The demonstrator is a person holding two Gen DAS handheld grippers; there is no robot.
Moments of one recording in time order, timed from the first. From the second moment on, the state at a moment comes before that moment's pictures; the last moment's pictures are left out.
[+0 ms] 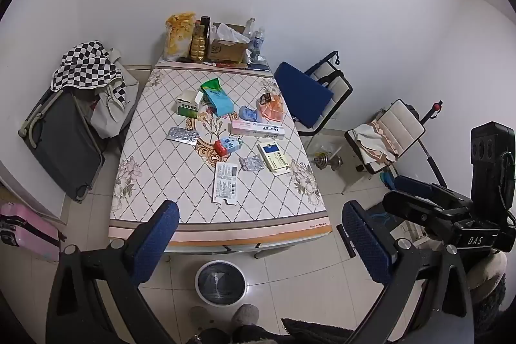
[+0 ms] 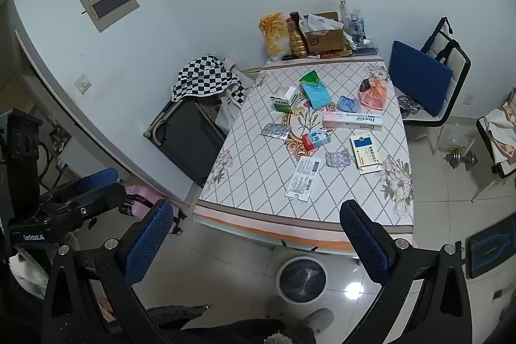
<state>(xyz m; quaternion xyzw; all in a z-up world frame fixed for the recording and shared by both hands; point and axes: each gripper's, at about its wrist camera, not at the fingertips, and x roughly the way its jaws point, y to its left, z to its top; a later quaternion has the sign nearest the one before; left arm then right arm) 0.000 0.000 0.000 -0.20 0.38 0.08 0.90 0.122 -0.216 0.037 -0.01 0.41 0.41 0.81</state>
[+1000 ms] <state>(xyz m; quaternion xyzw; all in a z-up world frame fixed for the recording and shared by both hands) 0.000 -0.009 0.000 -0.20 0.38 0.07 0.90 0.114 -0.219 0.039 -0.02 0.41 0.42 0.81</state>
